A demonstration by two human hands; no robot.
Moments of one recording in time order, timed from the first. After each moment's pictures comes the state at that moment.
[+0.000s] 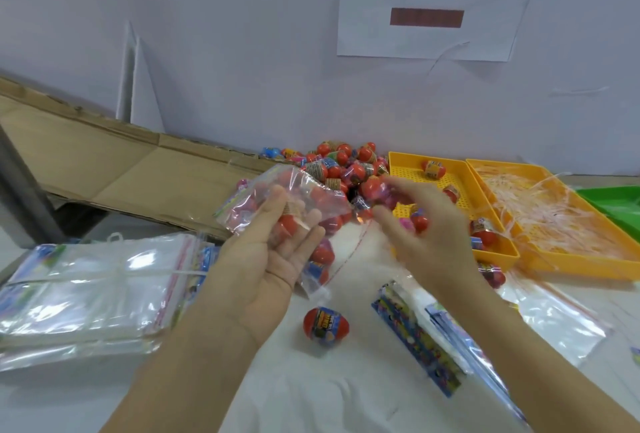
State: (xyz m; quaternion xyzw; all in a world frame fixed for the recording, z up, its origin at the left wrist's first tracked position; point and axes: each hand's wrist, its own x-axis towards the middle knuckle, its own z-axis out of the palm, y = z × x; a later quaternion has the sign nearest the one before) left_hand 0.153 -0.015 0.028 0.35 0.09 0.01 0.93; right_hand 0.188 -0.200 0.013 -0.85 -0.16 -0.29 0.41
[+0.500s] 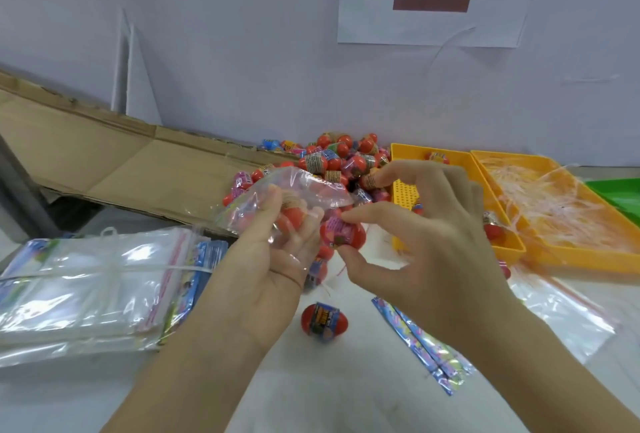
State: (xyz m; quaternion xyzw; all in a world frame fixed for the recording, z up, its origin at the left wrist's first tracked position) left_hand 0.145 -0.024 0.035 0.33 0.12 -0.02 0.94; right_hand 0.144 -0.182 0.041 -0.87 -0.27 -0.38 0.17
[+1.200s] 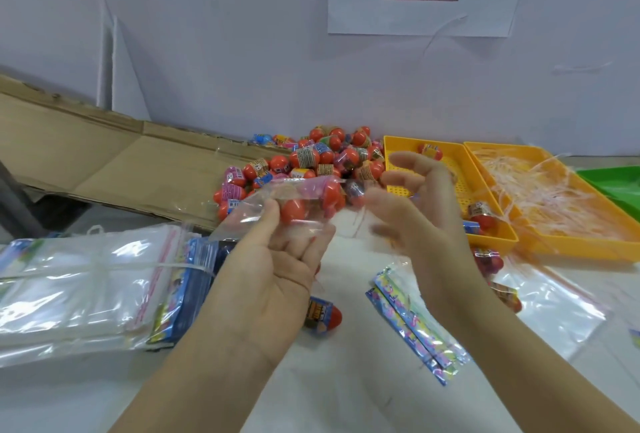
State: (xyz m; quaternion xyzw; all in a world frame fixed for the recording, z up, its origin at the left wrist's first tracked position) left_hand 0.137 -0.038 0.033 0.30 0.14 -0.01 0.94; right_hand 0.152 -0.177 0.036 -0.72 -0.10 -0.10 0.68
